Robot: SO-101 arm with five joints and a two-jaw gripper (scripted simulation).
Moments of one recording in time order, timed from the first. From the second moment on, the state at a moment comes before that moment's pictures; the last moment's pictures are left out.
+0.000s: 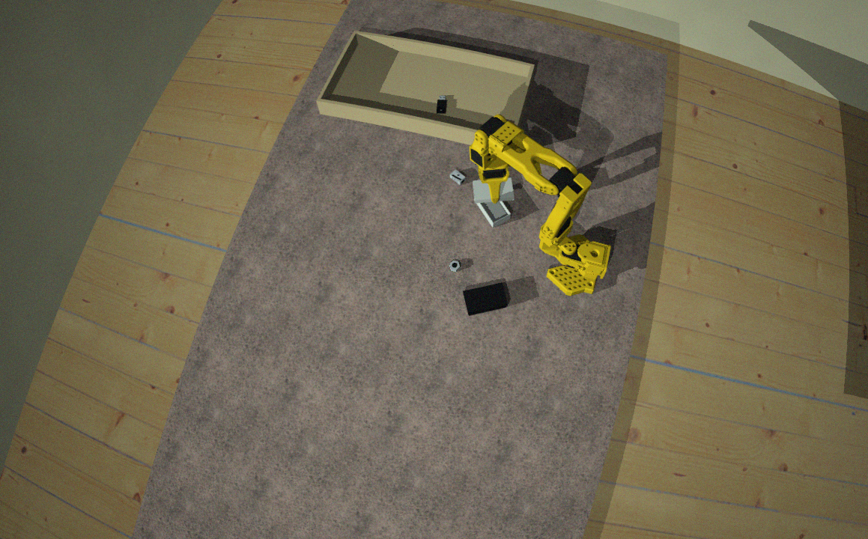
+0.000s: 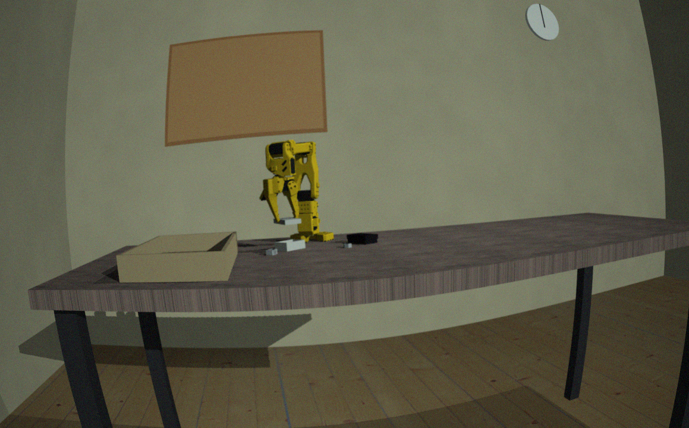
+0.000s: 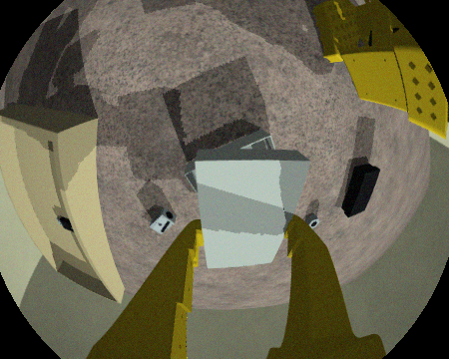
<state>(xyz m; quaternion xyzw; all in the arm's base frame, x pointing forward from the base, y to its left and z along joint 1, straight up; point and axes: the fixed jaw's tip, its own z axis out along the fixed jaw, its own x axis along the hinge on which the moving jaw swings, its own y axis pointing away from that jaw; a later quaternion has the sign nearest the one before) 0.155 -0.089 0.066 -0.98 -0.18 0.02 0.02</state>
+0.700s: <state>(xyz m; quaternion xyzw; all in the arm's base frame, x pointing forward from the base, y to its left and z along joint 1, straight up) 0.150 -0.087 0.066 -1.00 -0.09 0.02 0.01</state>
